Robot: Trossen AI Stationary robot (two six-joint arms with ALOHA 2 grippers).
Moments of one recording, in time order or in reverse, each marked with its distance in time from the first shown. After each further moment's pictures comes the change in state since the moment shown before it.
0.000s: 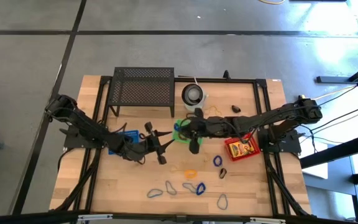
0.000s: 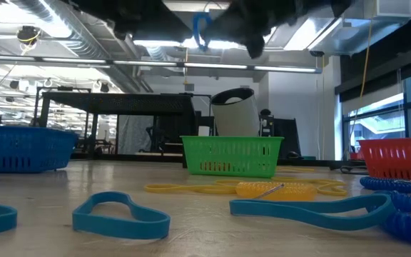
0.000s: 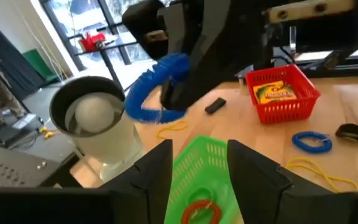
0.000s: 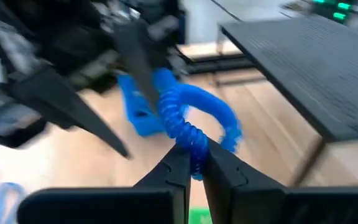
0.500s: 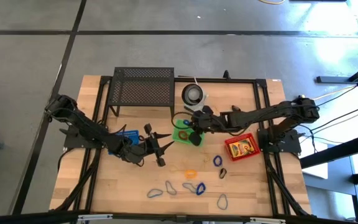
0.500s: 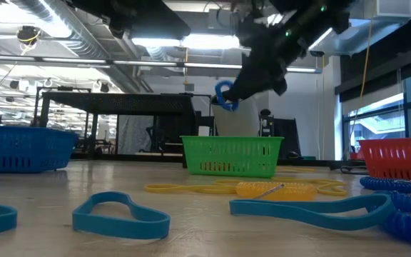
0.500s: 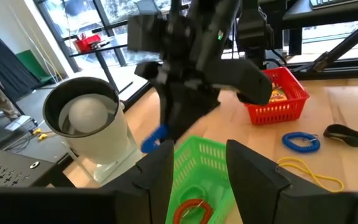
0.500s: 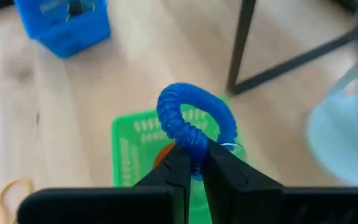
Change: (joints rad) left arm -0.023 0.000 0.000 0.002 -0.006 -0.009; right arm -0.106 0.040 0.000 -0.350 -0.024 0.243
